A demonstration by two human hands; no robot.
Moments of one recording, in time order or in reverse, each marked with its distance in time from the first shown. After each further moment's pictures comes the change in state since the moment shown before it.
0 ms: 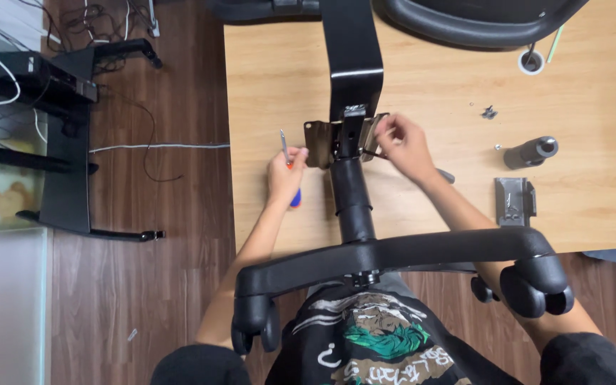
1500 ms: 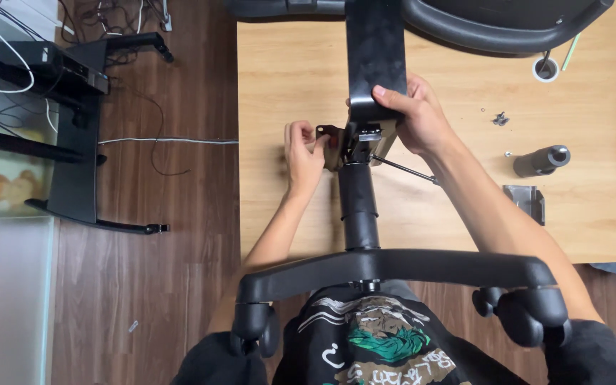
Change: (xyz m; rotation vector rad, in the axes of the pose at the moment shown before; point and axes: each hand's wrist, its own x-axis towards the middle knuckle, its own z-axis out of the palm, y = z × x) left_hand 0.000 0.061 0.023 -0.070 0.168 0.490; right_hand 0.044 -0.107 -0.016 0.897 -0.360 0.055
